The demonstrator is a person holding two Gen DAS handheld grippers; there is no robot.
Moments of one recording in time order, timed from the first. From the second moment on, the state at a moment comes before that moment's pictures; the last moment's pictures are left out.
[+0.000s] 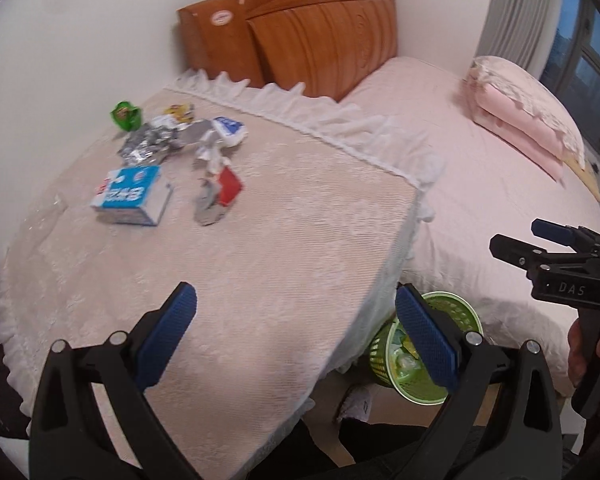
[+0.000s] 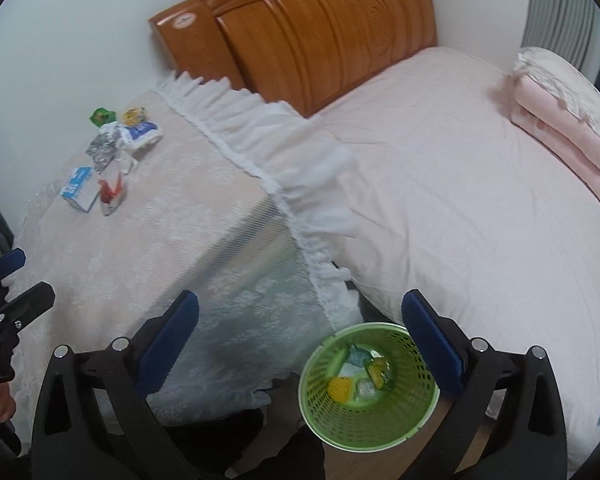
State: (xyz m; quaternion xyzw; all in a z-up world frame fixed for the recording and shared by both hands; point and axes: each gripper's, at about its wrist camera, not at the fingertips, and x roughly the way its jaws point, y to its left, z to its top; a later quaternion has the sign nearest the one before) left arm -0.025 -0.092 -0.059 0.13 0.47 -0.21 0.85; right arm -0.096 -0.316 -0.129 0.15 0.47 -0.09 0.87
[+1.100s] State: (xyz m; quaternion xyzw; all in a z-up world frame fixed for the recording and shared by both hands) left arm 0.235 0.027 -0.154 -0.26 0.60 0.15 0.74; right arm 0.098 -0.196 -0.136 0.18 0.50 0.05 0.85
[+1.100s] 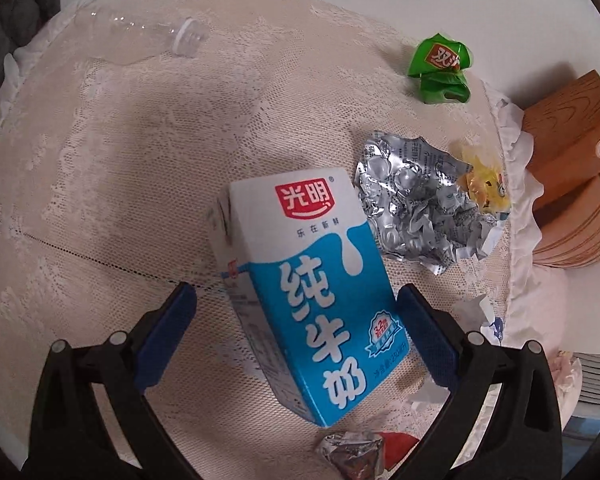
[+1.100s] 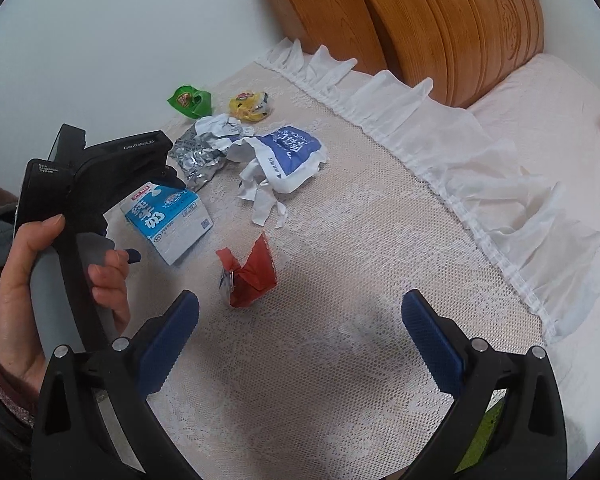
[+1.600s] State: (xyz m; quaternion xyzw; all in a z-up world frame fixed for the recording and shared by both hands) left arm 0.234 0.029 -0.167 -0.26 0.61 0.10 0.74; right arm 0.102 -0.209 -0.137 0.18 0.50 0.04 0.85
